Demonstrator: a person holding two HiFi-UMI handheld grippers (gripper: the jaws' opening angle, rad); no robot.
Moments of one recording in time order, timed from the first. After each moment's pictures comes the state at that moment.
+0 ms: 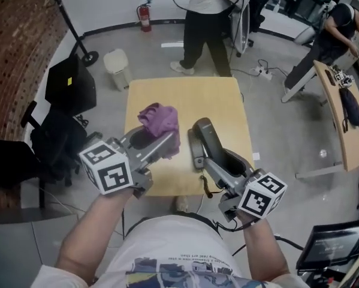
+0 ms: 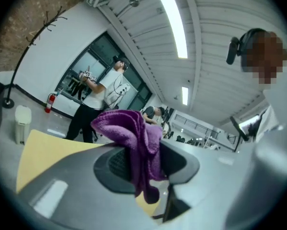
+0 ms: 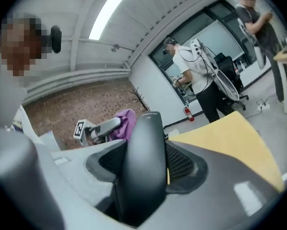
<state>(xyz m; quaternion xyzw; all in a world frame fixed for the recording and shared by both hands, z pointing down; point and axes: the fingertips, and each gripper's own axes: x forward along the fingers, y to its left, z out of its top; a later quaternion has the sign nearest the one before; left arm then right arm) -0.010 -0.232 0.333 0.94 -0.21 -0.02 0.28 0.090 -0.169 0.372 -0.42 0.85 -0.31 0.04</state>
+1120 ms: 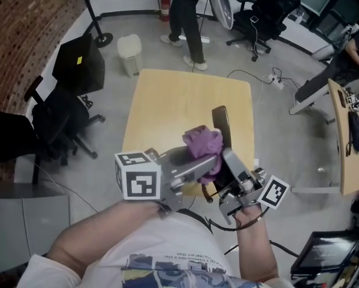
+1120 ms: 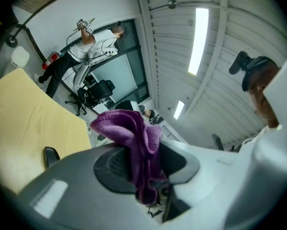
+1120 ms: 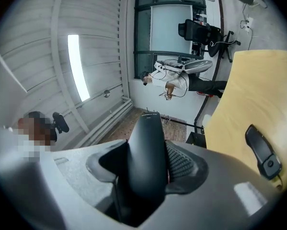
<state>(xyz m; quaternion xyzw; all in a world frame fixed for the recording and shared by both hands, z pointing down) 0.069 -0.180 0.343 0.89 -0.11 -0.09 0.44 0.102 -0.195 0.347 -0.25 0.77 -0.49 0.31</state>
